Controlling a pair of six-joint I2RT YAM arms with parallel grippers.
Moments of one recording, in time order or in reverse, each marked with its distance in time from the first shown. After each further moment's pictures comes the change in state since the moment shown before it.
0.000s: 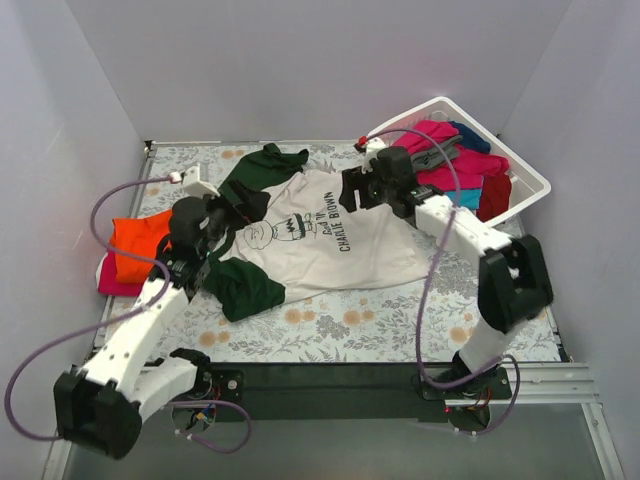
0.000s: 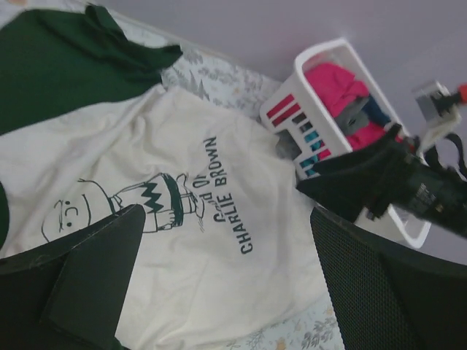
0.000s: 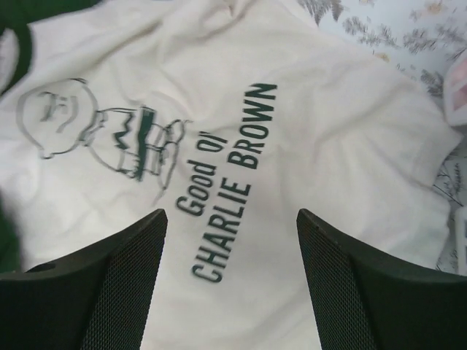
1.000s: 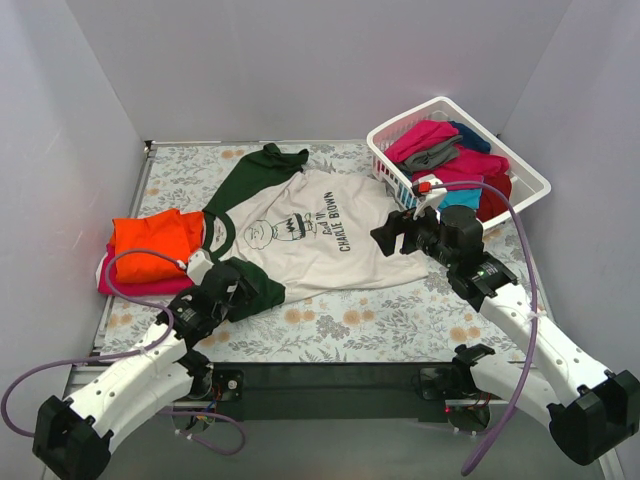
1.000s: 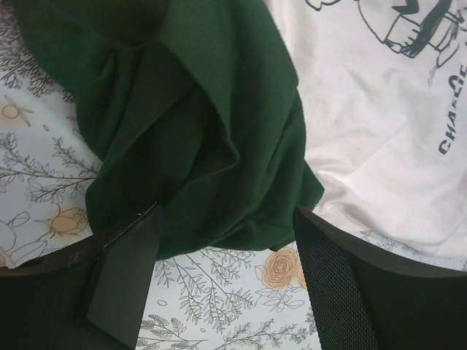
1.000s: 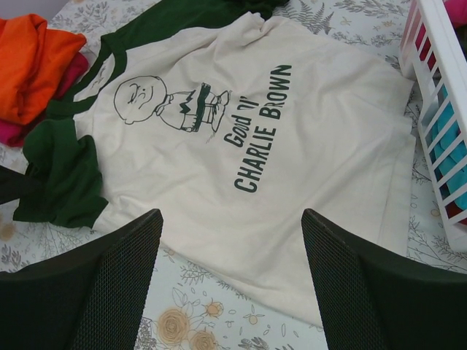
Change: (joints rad) left arm -0.265 -0.351 -0.370 -0.599 -0.425 -0.469; right arm 0.016 -0.876 -0.602 0.066 0.013 0.088
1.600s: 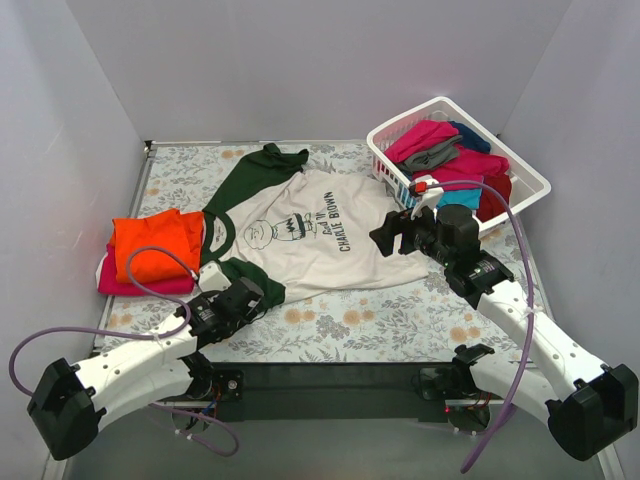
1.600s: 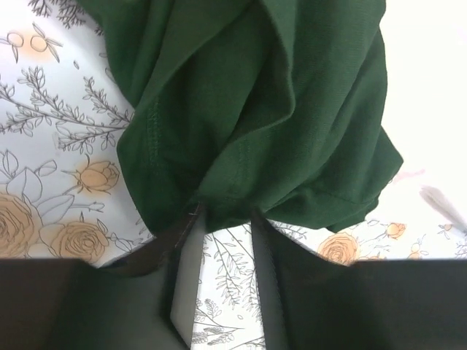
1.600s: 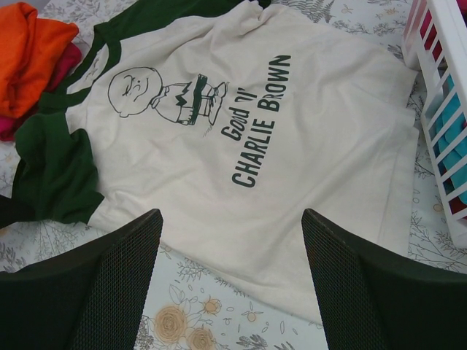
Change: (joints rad) left arm -0.235 0.132 -0.001 -0.132 -0.169 -0.207; right arm 0.000 0.027 0.000 -0.003 0.000 -0.003
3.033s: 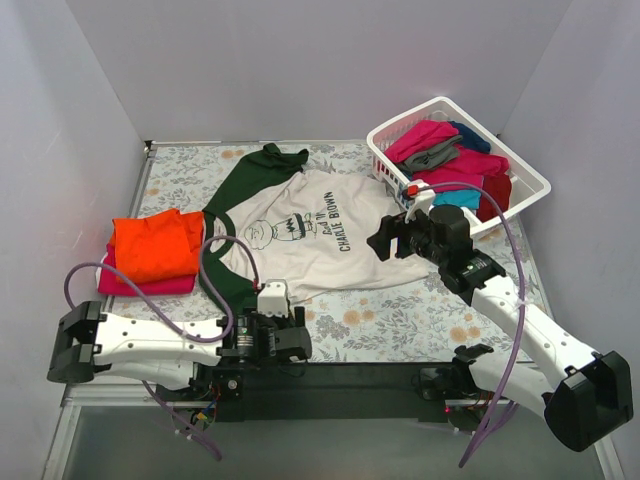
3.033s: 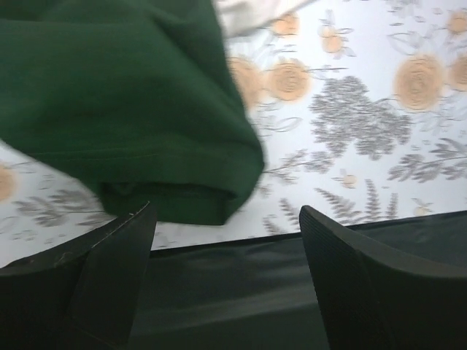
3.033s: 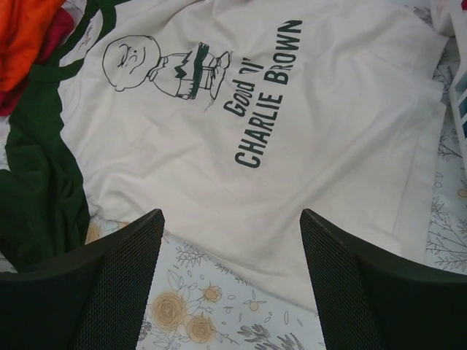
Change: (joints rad) left arm -0.681 0.293 0.274 -0.149 -0.134 -0.062; right arm 0.000 0.056 -0.021 0.004 -0.023 -0.007
